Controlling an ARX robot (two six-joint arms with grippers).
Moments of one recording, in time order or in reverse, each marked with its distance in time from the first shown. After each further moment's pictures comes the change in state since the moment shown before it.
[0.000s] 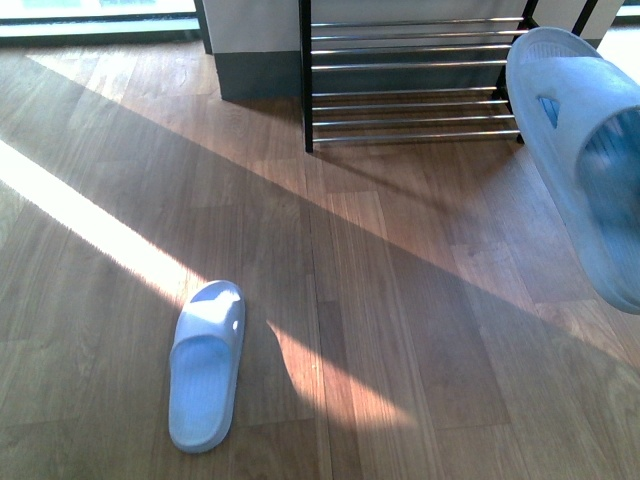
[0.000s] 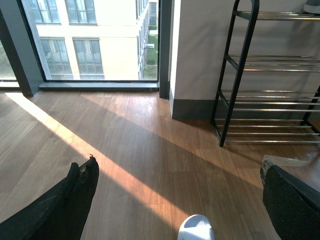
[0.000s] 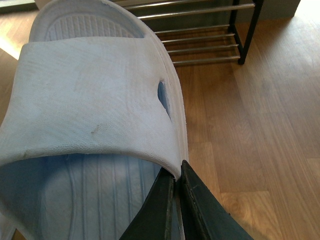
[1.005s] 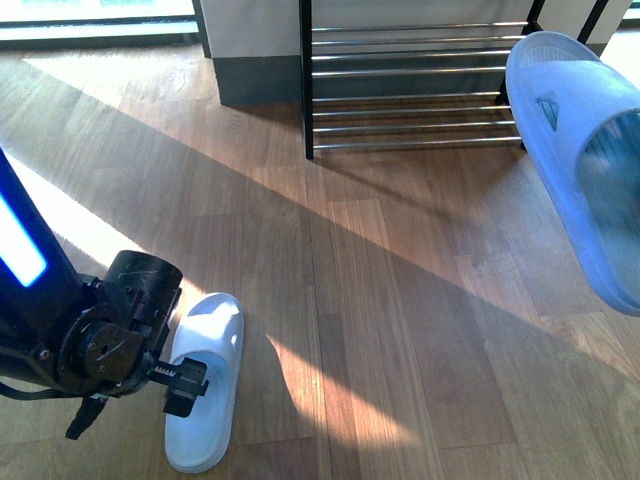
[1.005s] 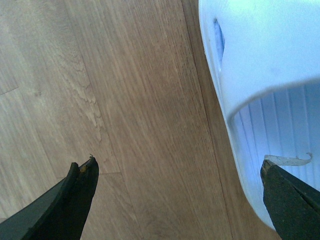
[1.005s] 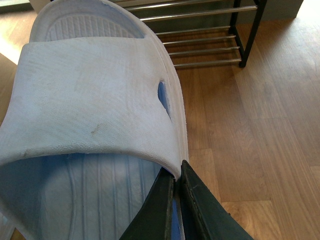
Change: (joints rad) left arm -0.237 2.707 1.057 0.387 -0.326 0.042; right arm 0.002 0.001 0.000 0.000 0.000 0.000
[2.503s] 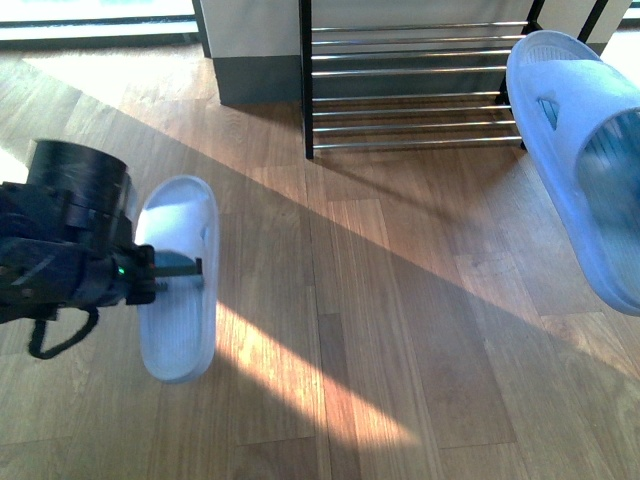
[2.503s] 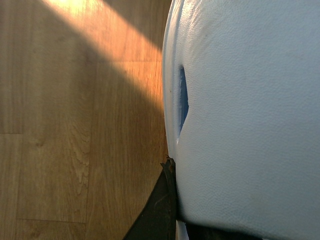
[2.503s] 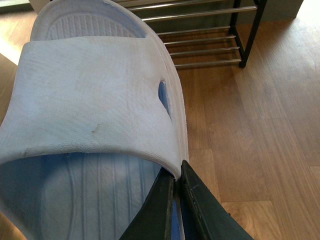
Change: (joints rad) left arm 0.056 -0.337 -0.145 0.155 0.129 -0.264; right arm 0.000 0.000 0.000 0.000 0.000 0.000
